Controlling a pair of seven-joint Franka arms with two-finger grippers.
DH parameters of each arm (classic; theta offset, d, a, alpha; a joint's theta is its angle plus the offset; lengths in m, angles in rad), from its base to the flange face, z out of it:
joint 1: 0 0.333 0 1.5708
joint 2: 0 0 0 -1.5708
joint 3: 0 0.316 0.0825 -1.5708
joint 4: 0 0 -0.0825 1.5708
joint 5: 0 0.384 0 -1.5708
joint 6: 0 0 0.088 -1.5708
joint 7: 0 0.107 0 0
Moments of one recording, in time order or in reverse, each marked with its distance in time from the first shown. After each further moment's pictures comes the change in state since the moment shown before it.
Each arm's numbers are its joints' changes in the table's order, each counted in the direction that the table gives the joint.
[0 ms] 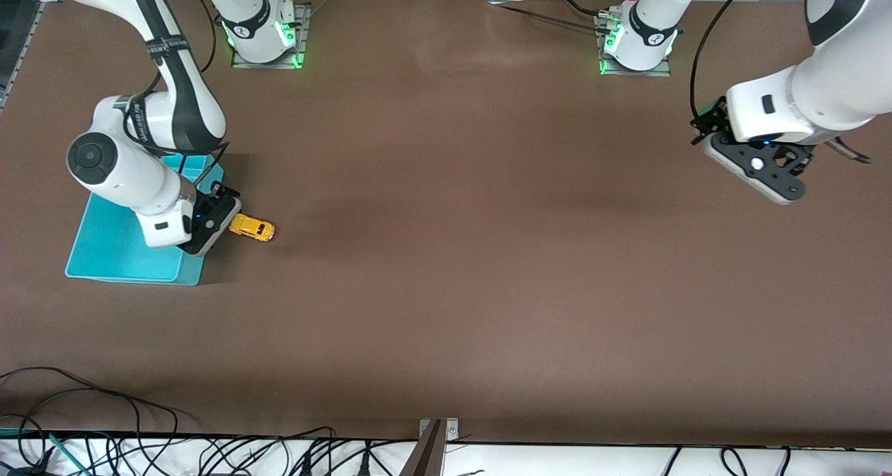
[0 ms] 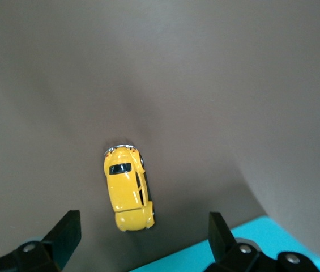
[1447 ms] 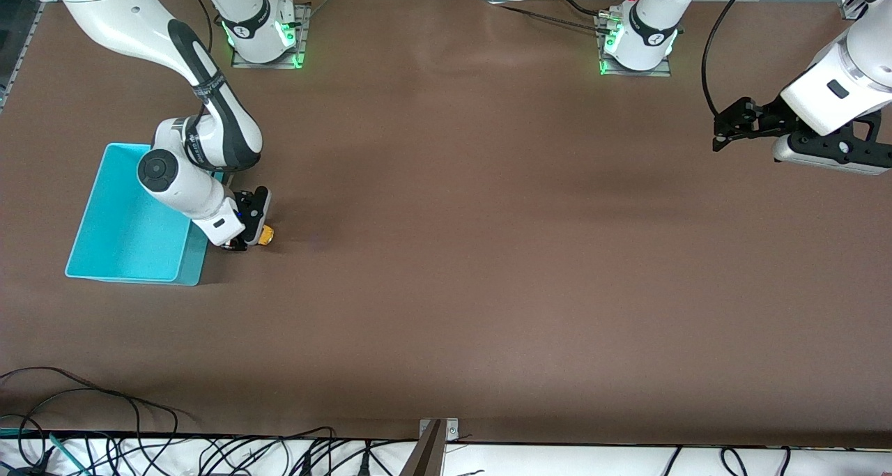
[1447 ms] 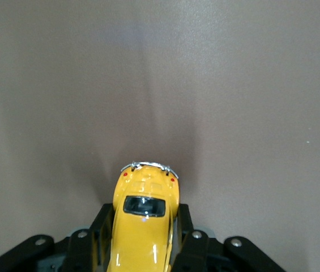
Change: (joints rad) left arm 0.043 0.118 0.004 0.111 -0.074 -0.042 -0.429; right arm 0.000 -0.130 0.019 0.134 0.000 -0.296 -0.260
